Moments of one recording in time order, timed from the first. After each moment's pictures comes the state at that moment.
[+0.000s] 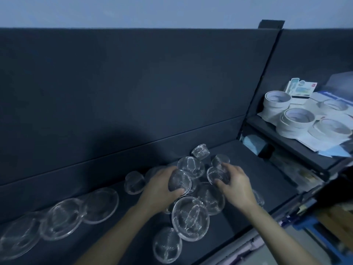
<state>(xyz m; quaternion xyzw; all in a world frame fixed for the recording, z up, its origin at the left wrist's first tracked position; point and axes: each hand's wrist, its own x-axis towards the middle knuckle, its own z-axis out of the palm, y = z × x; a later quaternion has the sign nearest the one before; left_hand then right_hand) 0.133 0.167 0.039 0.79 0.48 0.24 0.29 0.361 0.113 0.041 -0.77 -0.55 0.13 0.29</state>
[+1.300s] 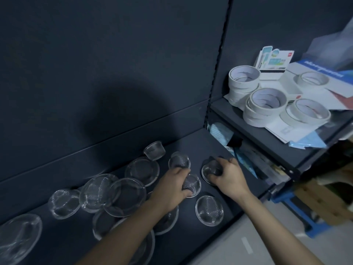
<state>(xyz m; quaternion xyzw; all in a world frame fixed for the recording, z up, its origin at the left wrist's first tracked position) 0.330 0.198 -0.001 0.86 0.41 0.09 0.28 0.519 0.151 -0.008 -0.82 -0.49 0.19 0.23</state>
